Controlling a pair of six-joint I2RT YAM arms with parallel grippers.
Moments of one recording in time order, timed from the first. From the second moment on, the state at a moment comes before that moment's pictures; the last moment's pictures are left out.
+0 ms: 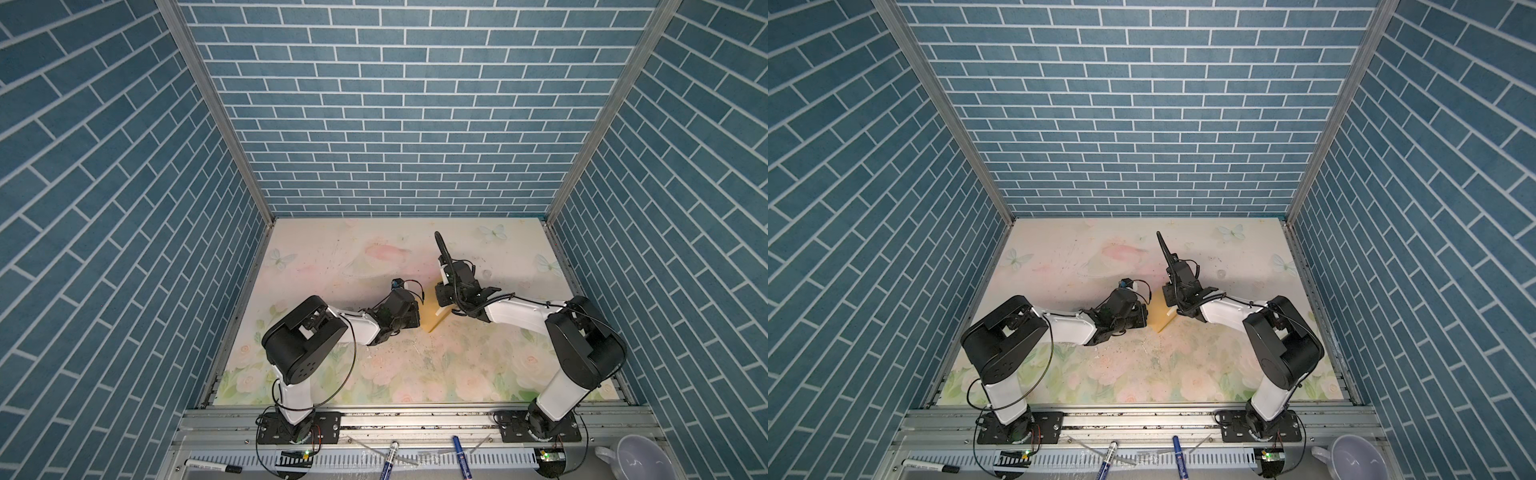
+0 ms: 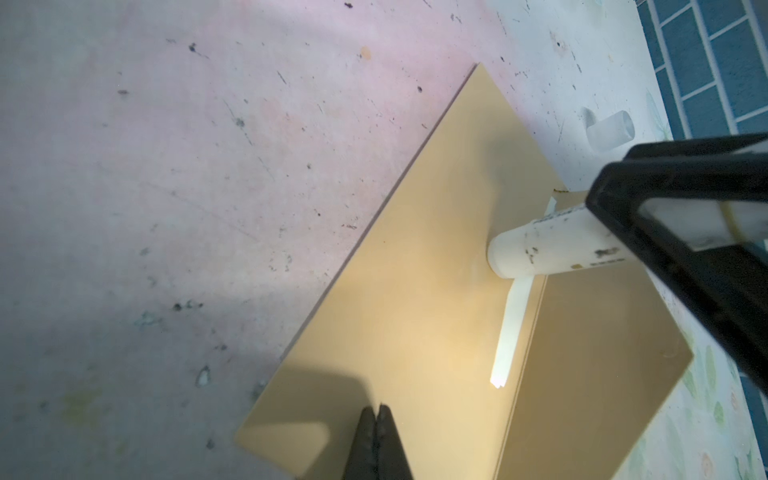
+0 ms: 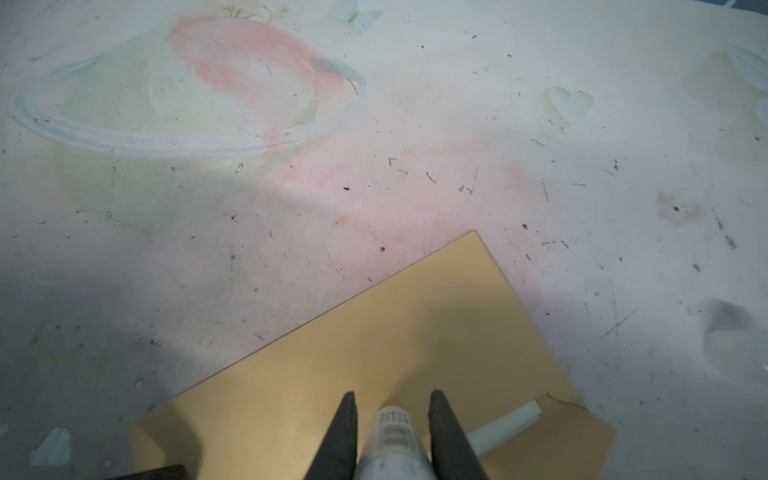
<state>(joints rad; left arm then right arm) -0.79 1.83 0.79 0.29 -0.02 -0.79 0.66 1.67 0.91 0.00 0.16 0.18</state>
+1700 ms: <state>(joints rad) -0.79 1.86 0.79 0.36 -0.01 -0.80 0.72 1.75 0.99 0.00 0.11 0.10</state>
